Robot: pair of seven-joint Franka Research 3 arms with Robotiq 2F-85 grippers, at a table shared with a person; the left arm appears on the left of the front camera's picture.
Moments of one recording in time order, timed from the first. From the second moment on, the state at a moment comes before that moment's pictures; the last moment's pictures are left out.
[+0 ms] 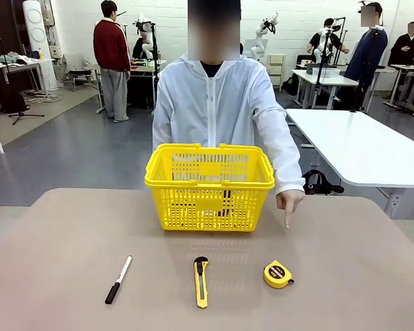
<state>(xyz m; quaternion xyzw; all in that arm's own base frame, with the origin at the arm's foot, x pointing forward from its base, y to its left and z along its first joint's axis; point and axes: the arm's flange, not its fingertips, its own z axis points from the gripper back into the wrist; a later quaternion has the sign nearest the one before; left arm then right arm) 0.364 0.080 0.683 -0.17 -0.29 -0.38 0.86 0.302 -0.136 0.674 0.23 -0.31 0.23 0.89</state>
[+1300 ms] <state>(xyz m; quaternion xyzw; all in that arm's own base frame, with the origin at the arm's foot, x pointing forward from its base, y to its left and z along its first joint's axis) 0.365 0.080 0.684 -0.17 -0.29 -0.38 0.86 0.399 0.103 0.486 0.02 -0.04 0.18 0.98</state>
